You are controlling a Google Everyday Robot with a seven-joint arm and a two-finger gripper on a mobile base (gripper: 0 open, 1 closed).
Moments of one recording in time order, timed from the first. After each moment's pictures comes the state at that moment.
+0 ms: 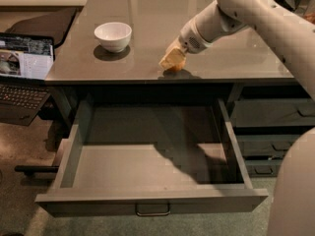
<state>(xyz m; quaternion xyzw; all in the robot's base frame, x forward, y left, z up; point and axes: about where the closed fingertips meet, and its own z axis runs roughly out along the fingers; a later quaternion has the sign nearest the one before) 0.708 -0.054 0.870 -0.53 0.77 0.15 0.34</state>
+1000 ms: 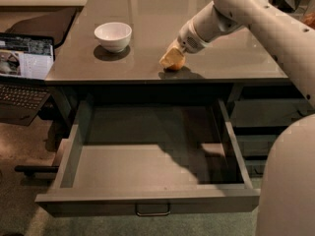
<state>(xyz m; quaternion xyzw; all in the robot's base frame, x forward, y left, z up) 0.720 -0.053 0.862 -0.51 0.78 0.15 0.33</state>
